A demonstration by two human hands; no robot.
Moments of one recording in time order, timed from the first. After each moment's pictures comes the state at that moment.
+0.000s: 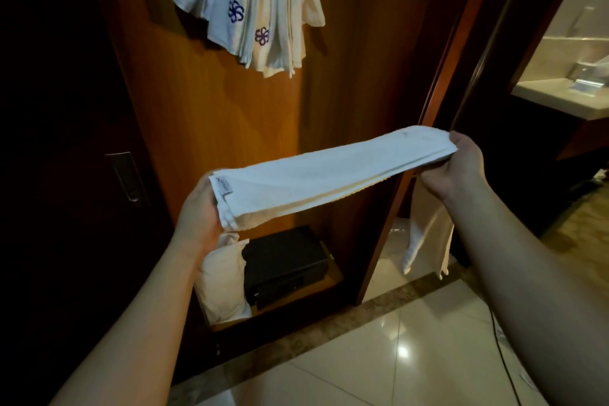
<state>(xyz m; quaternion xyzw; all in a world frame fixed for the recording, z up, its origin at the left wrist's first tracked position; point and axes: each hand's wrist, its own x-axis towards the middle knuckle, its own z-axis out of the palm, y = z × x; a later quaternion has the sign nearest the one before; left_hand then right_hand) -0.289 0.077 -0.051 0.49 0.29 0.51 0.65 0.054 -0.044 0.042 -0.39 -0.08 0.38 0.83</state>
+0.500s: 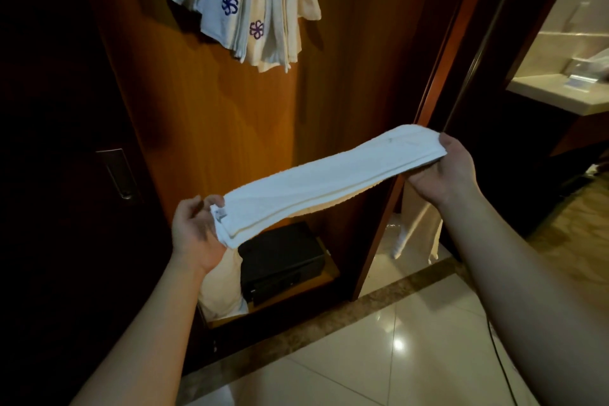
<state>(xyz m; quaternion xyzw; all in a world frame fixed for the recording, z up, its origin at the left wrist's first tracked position) -0.293 0.087 -0.101 0.28 0.25 0.46 0.80 0.050 -0.047 0.027 -0.40 -0.10 0.43 0.81</state>
